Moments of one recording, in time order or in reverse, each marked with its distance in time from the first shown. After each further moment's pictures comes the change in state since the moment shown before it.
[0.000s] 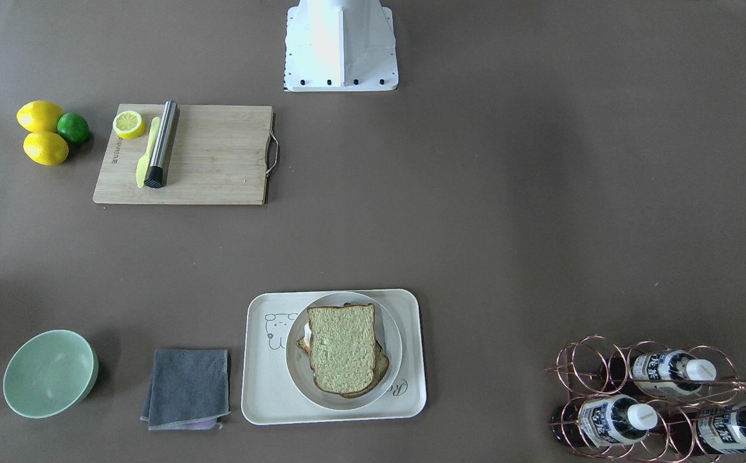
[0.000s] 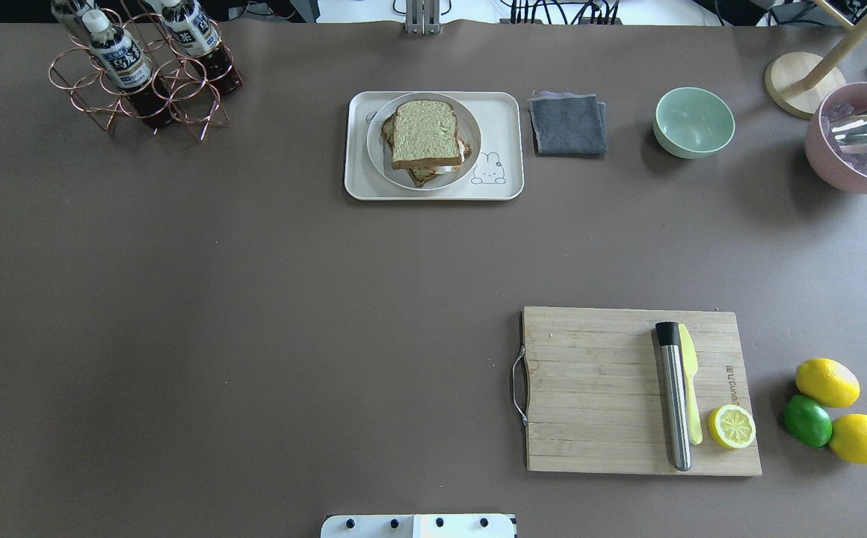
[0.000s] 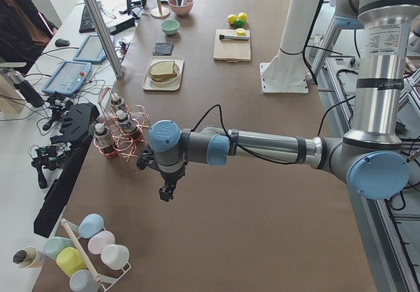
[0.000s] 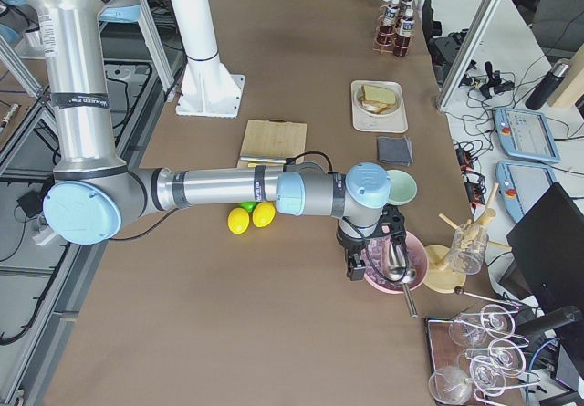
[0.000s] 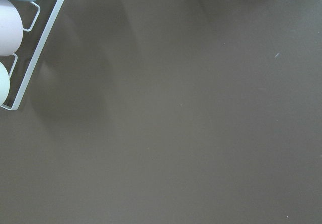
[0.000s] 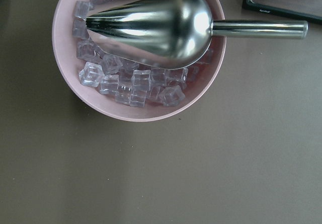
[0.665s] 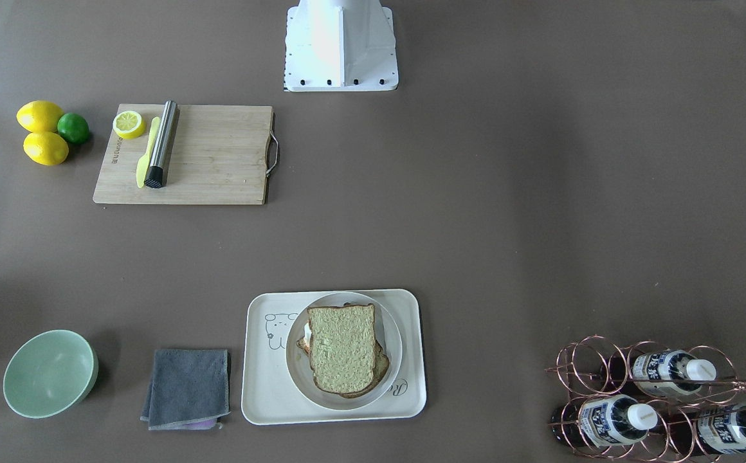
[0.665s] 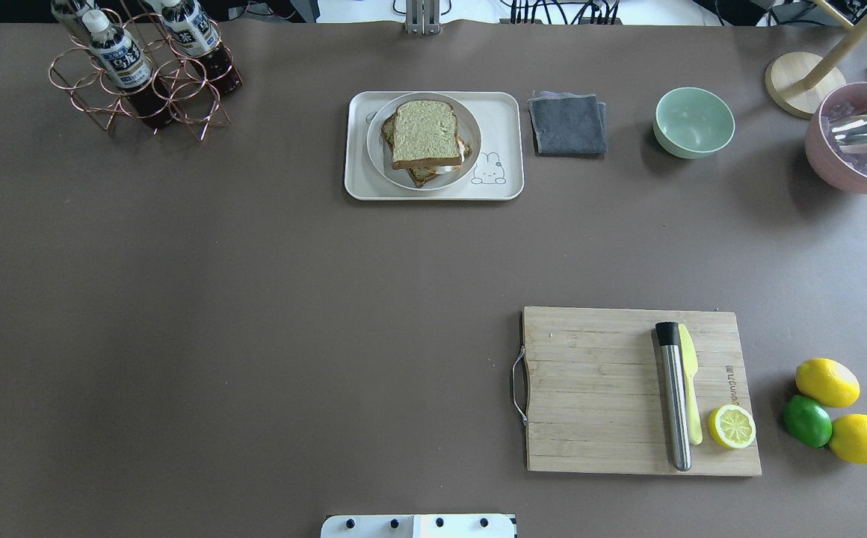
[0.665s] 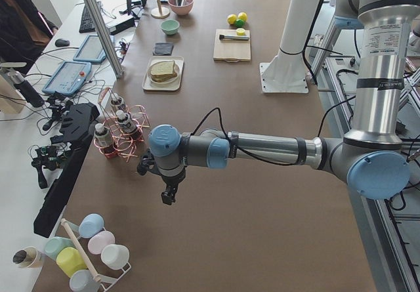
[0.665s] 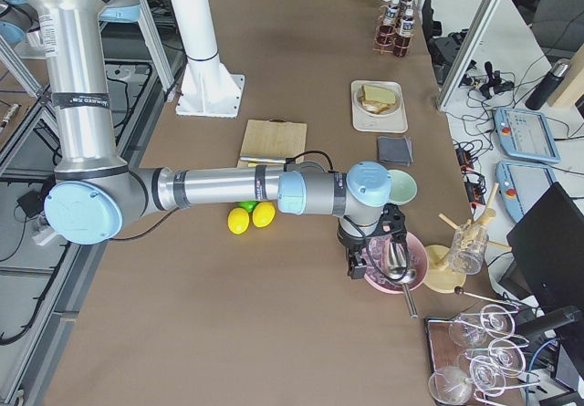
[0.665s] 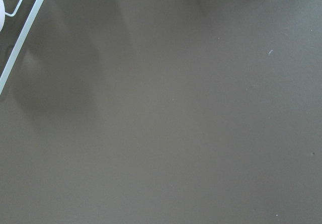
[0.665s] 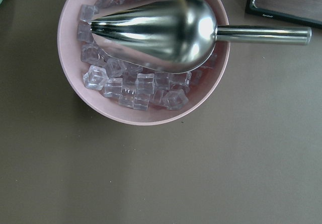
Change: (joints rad) left arm 0.000 0.003 0.018 -0.004 -0.005 -0.053; right arm -0.004 0.005 0.002 0.001 0.000 0.000
